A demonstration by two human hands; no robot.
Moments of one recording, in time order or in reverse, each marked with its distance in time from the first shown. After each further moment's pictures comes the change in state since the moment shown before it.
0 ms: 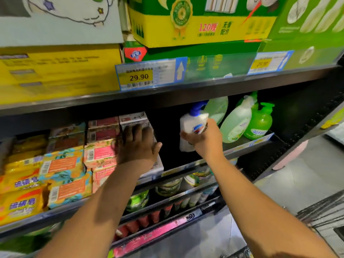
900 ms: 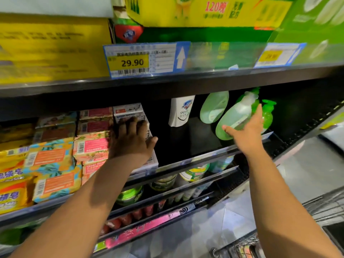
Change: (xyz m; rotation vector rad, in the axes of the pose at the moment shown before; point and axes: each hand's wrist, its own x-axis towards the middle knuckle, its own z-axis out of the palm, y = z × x) left_hand 0.001 0.001 -0.002 -0.012 -0.017 -0.008; right_hand 0.041 0.077 -0.093 -0.147 0.119 0.006
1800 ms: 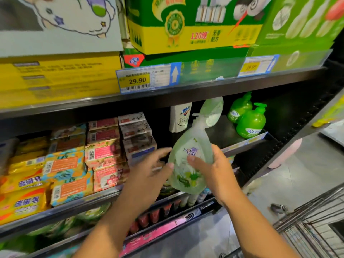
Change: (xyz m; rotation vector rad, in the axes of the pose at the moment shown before) left_hand -0.112 0.033 -0.065 -1.078 -0.169 0.018; right_hand -0.153 -0.104 0.000 0.703 -0.420 0.275
